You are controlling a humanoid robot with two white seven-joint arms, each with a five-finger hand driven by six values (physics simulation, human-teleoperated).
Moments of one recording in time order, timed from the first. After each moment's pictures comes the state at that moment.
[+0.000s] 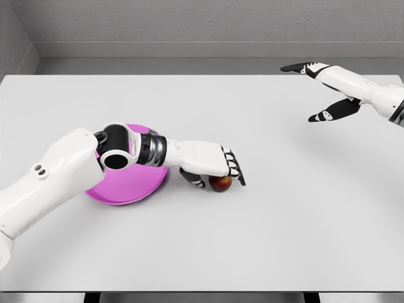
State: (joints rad) left arm -0.84 0.39 -1.04 -1.33 -0.49 -0.61 -0.50; right arm -0.59 -0.67 0.32 -1.25 0.05 -0.61 0.61
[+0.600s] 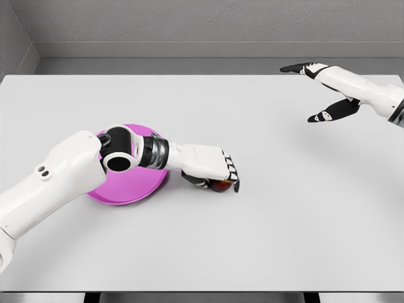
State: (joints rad) left arm -0.84 0.38 -1.06 -1.32 -0.50 -0.61 -0.50; right arm -0.59 -0.67 0.33 -1.26 0.05 -0.61 0.61
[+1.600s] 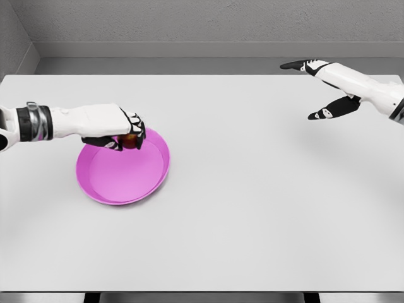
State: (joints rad) left arm -0.79 0.83 -0.85 -1.41 -0.31 -0.61 -0.50; right arm -0.60 -0.67 0.33 -1.26 0.05 -0.61 0.61
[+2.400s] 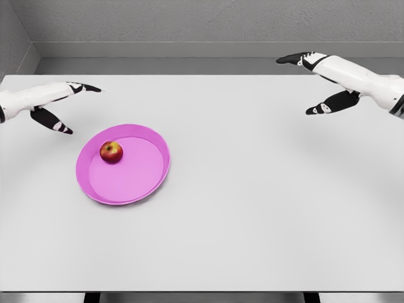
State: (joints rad) left arm -0.82 0.76 -0.73 -0.89 -0.10 -0.61 -0.49; right arm -0.61 -0.68 0.33 -1.31 0.05 -0.61 0.61
